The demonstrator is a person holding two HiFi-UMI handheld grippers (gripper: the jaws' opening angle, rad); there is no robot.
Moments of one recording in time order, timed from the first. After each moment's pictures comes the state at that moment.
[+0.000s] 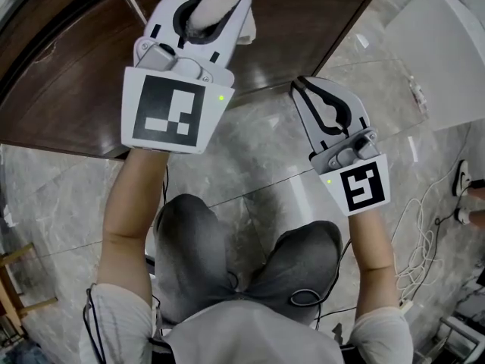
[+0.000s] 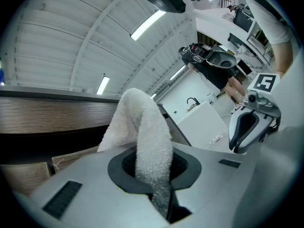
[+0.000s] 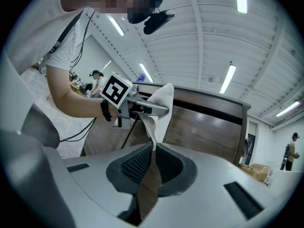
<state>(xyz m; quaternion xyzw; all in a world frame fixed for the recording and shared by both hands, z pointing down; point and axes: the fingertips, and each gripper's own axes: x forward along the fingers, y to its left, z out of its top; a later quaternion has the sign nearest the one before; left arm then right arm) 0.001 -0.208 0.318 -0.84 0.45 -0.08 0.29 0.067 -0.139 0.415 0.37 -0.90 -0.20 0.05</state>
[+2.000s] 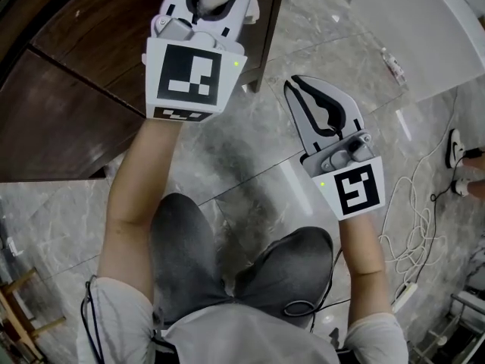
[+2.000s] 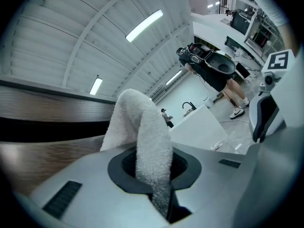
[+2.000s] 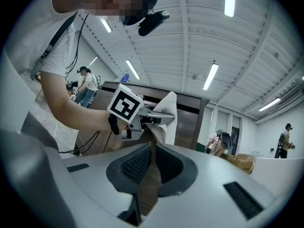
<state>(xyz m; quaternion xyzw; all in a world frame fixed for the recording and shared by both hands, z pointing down) 0.168 -0.251 0.341 -0.86 0.42 -0.05 0.30 0.207 -0.133 0.430 0.44 -0.88 -0.17 0.05</state>
